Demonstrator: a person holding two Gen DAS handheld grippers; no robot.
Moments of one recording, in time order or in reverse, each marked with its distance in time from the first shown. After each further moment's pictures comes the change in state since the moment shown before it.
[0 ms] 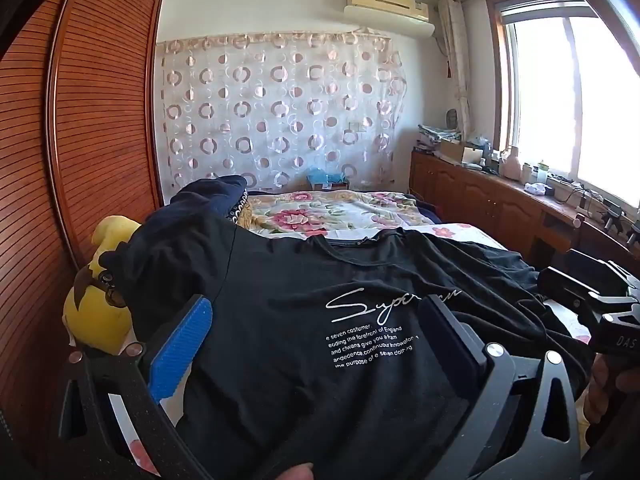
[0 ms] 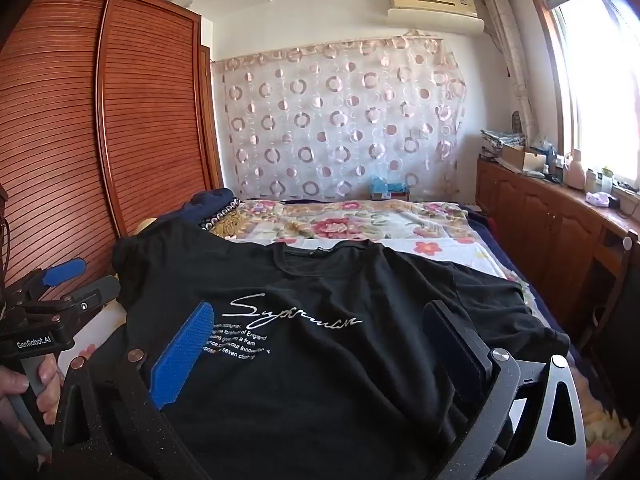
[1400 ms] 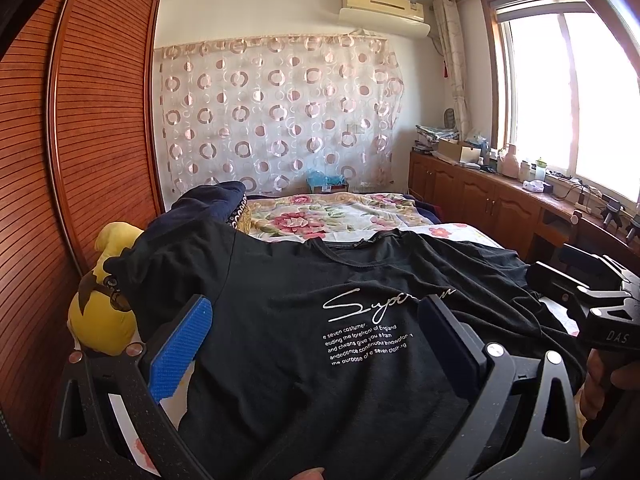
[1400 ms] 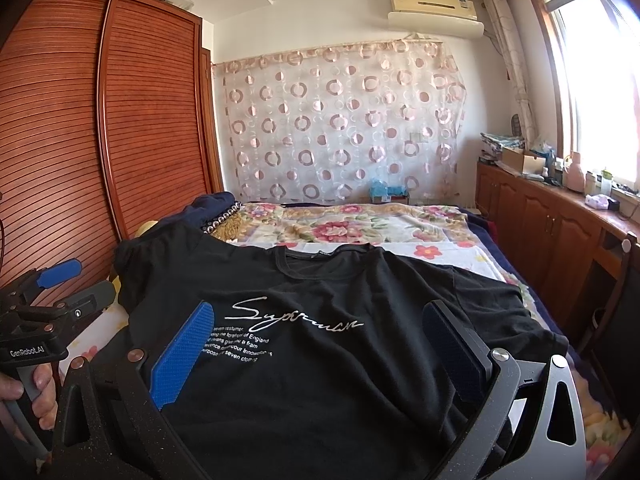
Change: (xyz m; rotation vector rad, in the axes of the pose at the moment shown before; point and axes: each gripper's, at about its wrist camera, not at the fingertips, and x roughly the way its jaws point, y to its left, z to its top) left arm 0.001 -0.004 -0.001 0.017 -0.012 0.003; right arm -0.003 -0.001 0.000 0.001 -0.012 -0.001
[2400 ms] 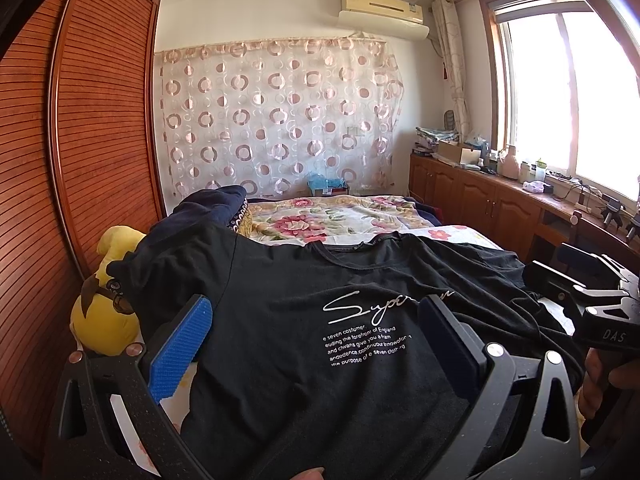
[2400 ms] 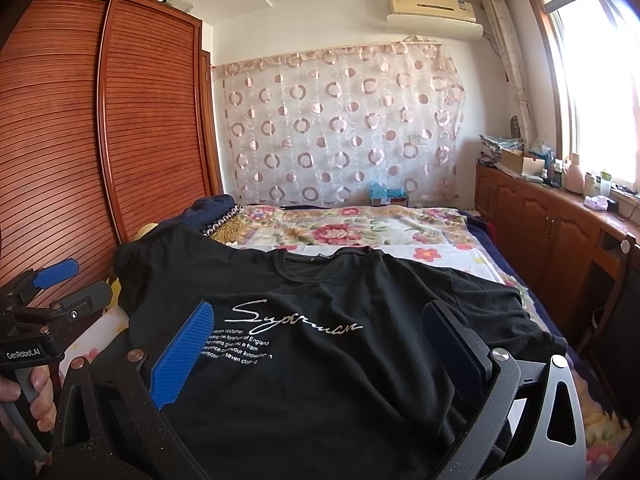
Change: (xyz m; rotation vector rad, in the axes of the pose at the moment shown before) left arm -0.003 -0.001 0.001 0.003 -0.007 0.002; right arm -0.003 0.002 -0.001 -0.001 -0.009 -0.004
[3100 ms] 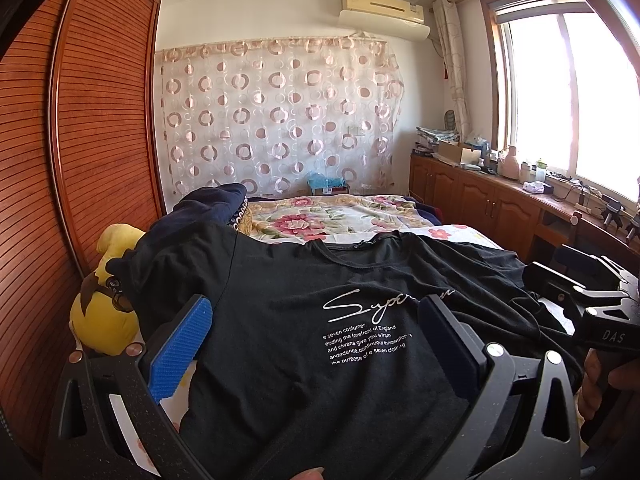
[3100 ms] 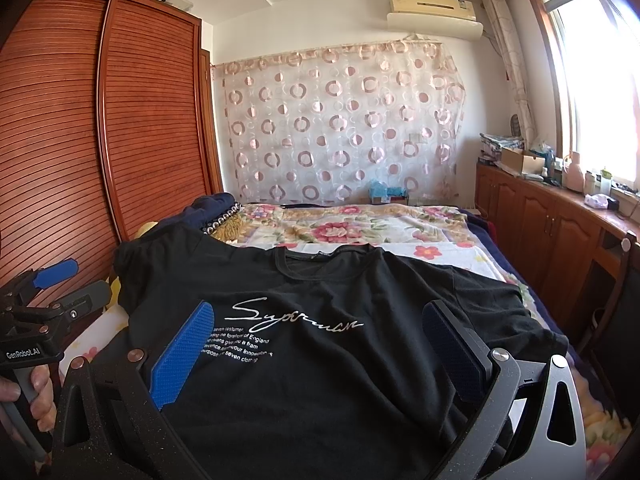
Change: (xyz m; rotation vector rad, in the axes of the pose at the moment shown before) left arm -0.009 -0.003 0.010 -0.001 0.002 -0.002; right arm 0.000 0.000 0.000 0.000 0.003 0.002
